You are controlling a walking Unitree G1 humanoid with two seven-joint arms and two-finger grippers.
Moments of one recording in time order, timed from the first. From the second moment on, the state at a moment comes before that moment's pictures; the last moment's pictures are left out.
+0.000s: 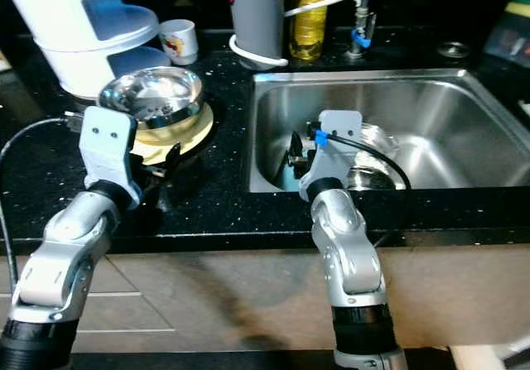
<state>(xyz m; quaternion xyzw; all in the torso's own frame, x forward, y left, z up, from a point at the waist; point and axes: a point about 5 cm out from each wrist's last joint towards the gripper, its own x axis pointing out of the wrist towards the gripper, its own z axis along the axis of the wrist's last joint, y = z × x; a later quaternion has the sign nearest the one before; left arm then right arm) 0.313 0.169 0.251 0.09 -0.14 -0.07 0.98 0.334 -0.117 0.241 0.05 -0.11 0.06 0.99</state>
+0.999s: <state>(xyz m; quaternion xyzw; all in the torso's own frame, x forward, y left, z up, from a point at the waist) 0.314 0.167 0.247 0.08 -0.12 -0.05 0.99 0.335 -0.125 0.242 0.05 -0.12 0.05 0.99</state>
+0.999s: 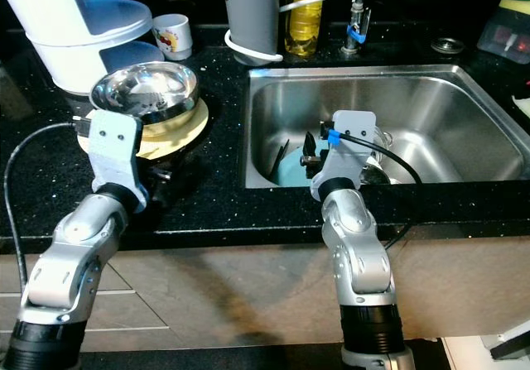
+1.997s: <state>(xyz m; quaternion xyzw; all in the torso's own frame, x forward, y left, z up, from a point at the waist) 0.312 0.184 0.253 0.09 -0.13 -0.03 0.99 0.336 -0.124 0.246 0.05 -0.12 0.06 0.99</state>
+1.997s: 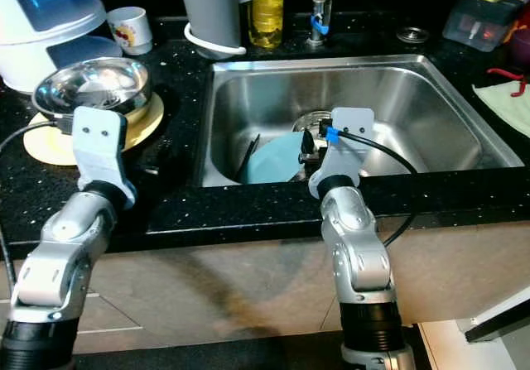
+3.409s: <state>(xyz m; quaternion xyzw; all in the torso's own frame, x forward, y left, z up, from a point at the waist) 0.303 0.202 0.278 0.15 -0.28 0.09 0.94 0.336 -0.122 0.246 0.05 -0.12 0.06 0.99</state>
